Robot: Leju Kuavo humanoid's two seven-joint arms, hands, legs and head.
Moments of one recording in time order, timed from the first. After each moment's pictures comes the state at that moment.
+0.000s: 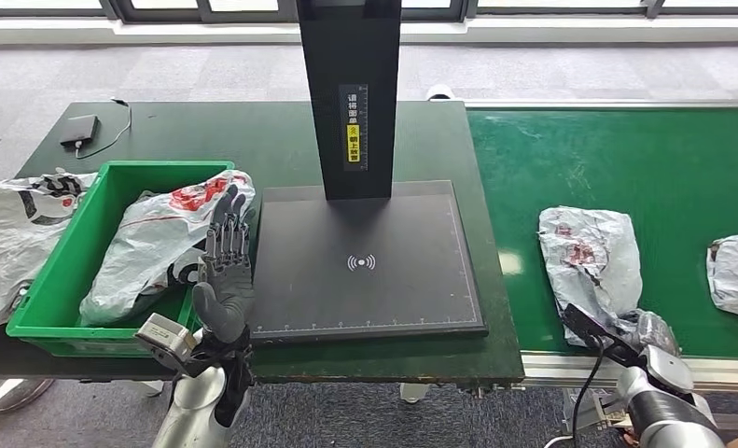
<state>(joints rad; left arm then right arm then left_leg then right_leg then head) -0.11 -0.20 -0.19 -1.38 0.02 -0.14 -0.70 -0.49 -0.29 -0.23 -0.29 1.32 -0.14 -0.01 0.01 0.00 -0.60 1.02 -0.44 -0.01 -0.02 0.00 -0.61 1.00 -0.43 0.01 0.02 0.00</state>
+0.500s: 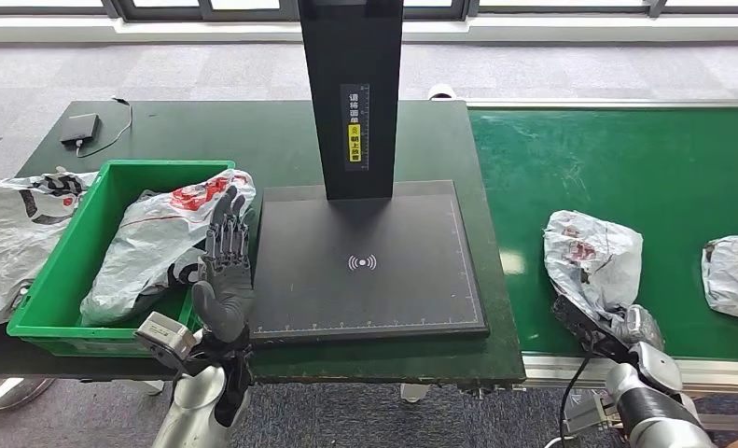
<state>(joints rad) -0.11 -0.20 -0.18 -1.37 0.03 -0.12 -0.70 -0.50 -0.26 -0.23 -0.30 1.22 -0.25 -0.10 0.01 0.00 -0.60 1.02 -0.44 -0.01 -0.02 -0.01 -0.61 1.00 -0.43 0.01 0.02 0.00</state>
